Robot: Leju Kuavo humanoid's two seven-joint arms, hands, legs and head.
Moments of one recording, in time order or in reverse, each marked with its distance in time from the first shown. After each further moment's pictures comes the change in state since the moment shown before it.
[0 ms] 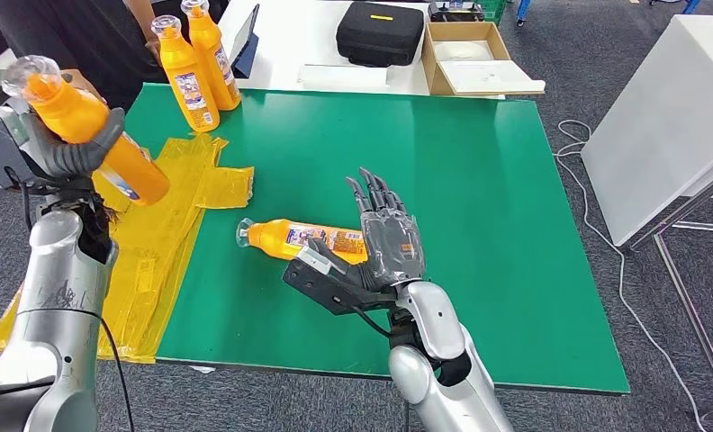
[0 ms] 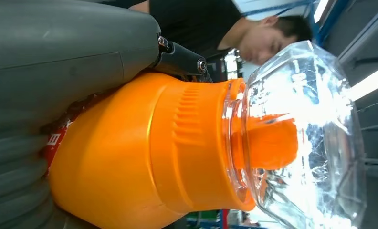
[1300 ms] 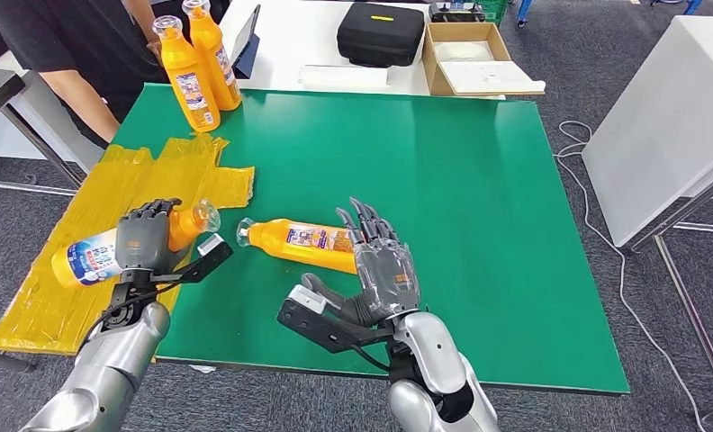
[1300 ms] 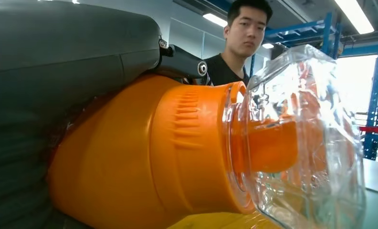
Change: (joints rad) left arm 0.179 -0.044 -0.027 0.373 -1.424 0.584 0.181; right arm 0.111 -0.031 0.053 -0.088 0.013 0.026 -0.010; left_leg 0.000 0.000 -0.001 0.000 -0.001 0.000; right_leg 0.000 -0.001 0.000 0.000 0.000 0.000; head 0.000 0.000
